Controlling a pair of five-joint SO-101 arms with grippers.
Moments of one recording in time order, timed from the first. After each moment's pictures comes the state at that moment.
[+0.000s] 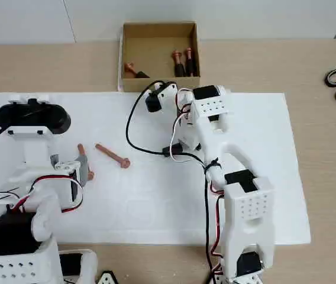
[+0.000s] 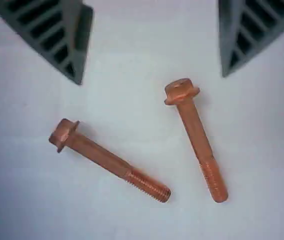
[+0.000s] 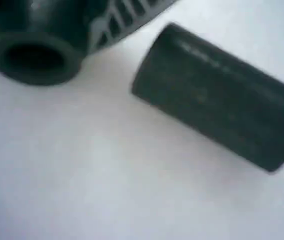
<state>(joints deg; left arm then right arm) -9.1 -60.8 31.6 89.7 0.8 -17.1 33.8 -18.3 78.2 35.6</state>
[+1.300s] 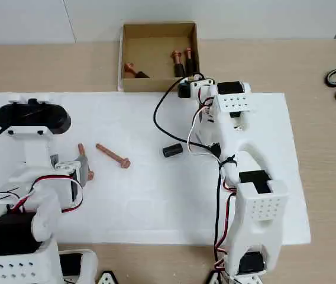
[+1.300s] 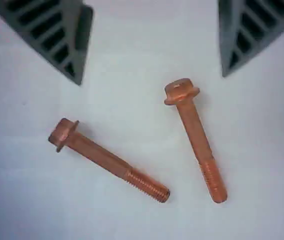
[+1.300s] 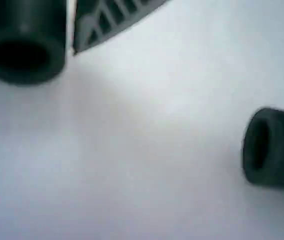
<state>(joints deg) -9.1 -60.8 31.6 89.7 0.8 -10.2 30.4 -17.6 85.2 18.2</state>
